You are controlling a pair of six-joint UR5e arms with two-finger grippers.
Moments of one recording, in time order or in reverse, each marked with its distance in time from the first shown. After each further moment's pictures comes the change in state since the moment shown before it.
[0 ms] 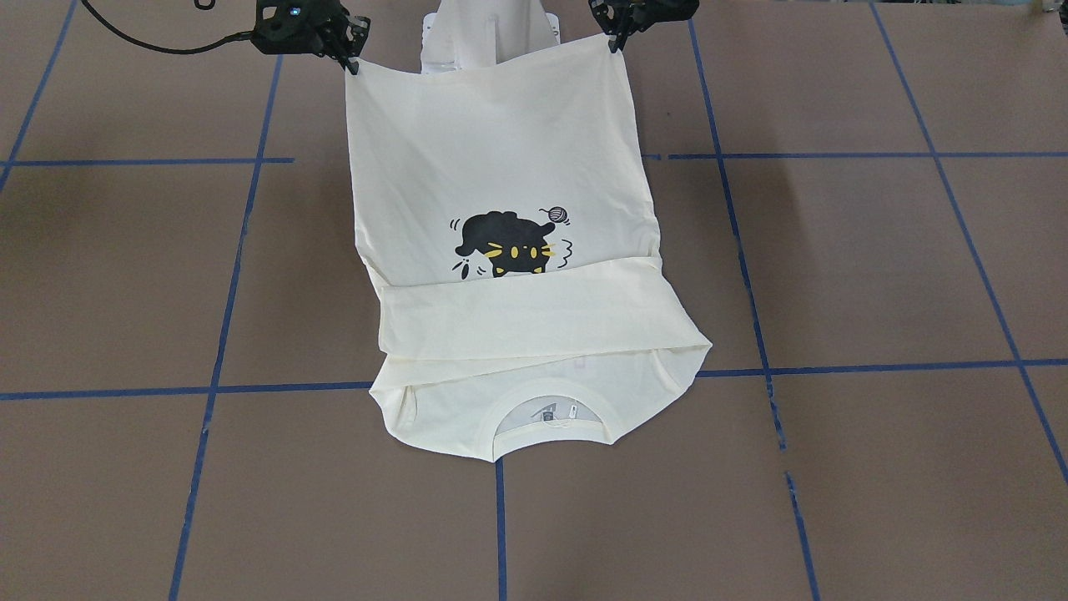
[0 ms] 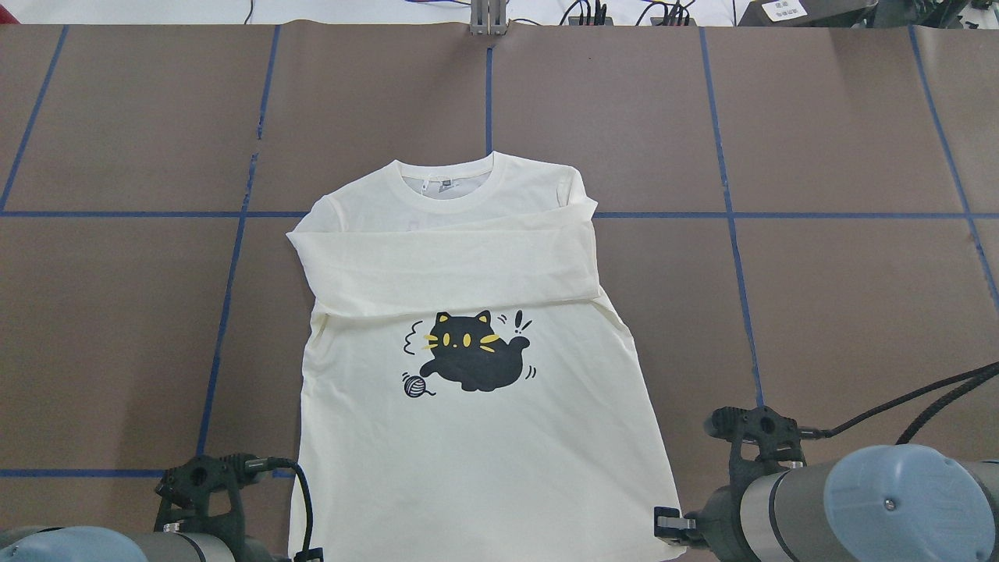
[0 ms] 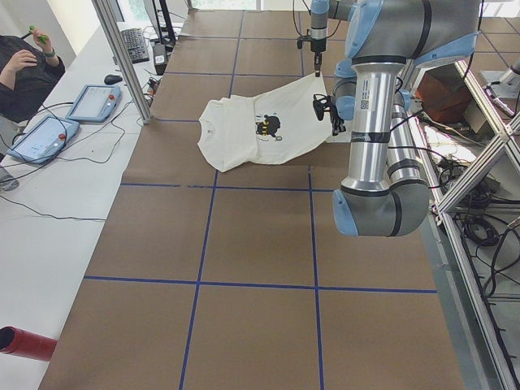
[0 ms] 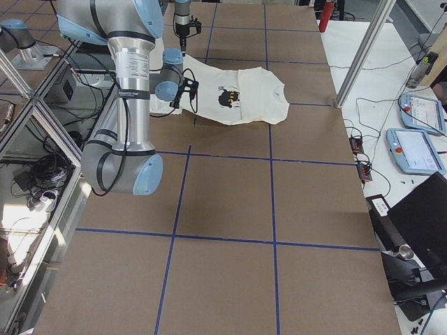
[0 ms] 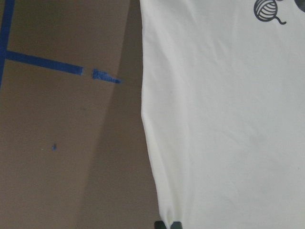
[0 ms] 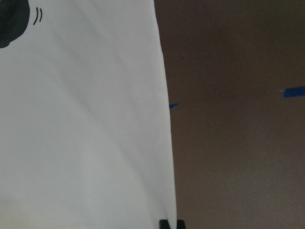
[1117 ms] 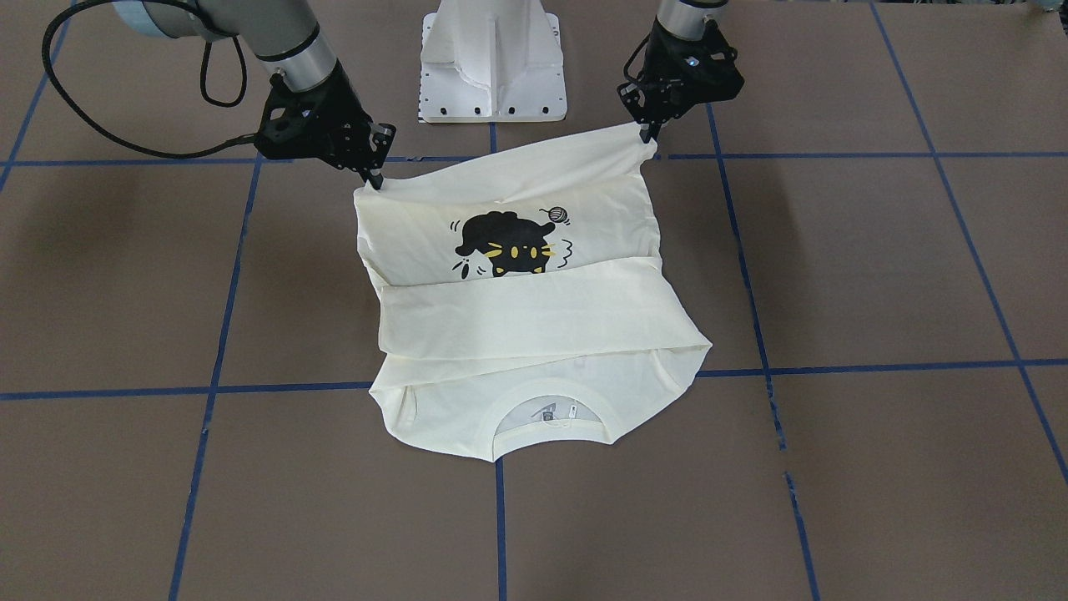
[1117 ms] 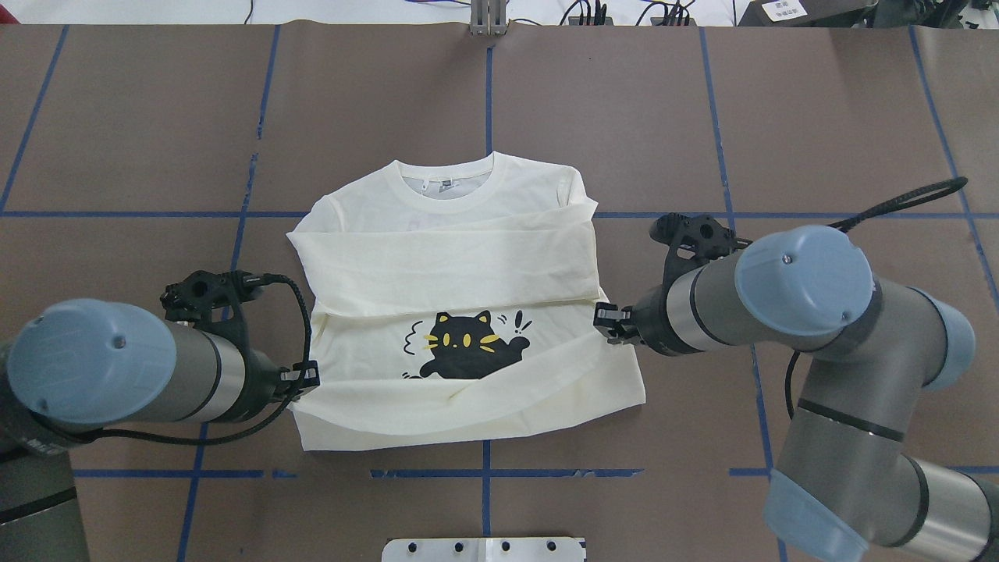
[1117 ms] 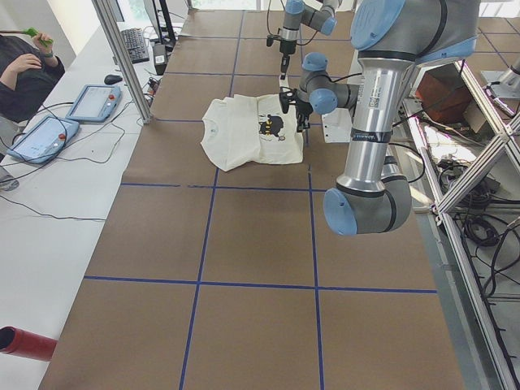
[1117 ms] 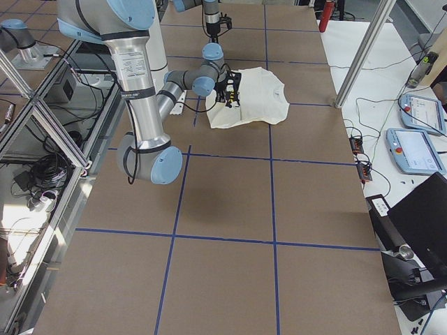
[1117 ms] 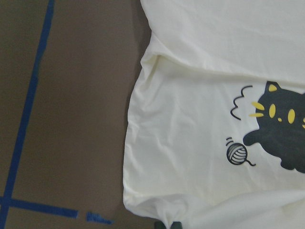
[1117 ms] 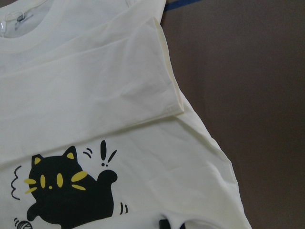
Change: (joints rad) left arm -0.412 -0.122 0.196 0.017 -0.117 0.270; right arm 0.412 0.337 -0.328 0.009 0.098 -0.200
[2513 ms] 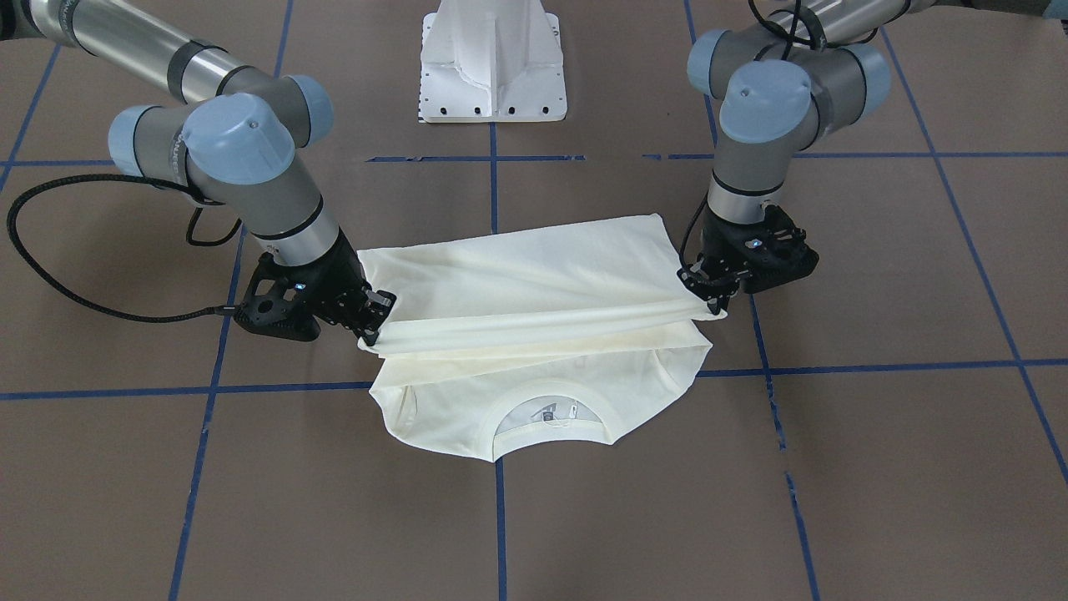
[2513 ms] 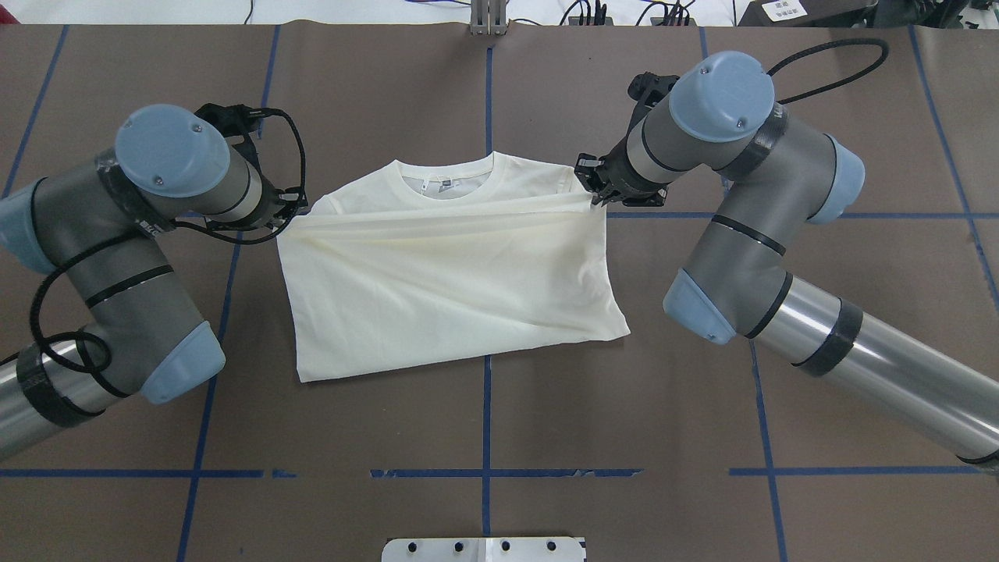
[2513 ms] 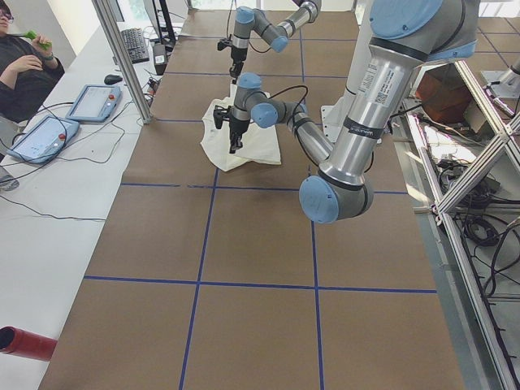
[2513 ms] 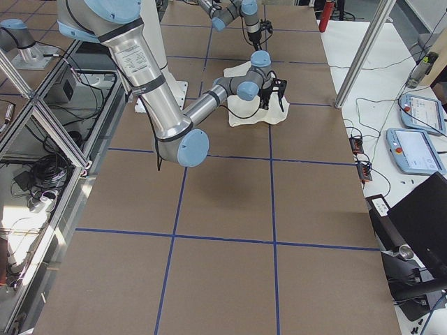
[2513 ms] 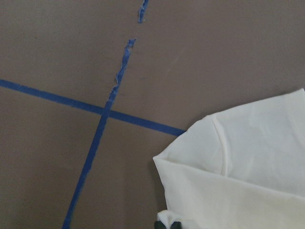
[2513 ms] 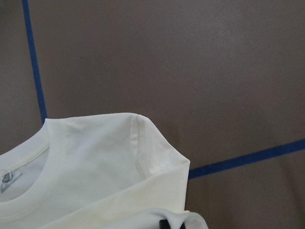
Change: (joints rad) left arm -0.307 -0.196 0.499 -0.203 0.000 0.188; right arm 0.214 0.271 -0.497 0.177 0.071 -0.049
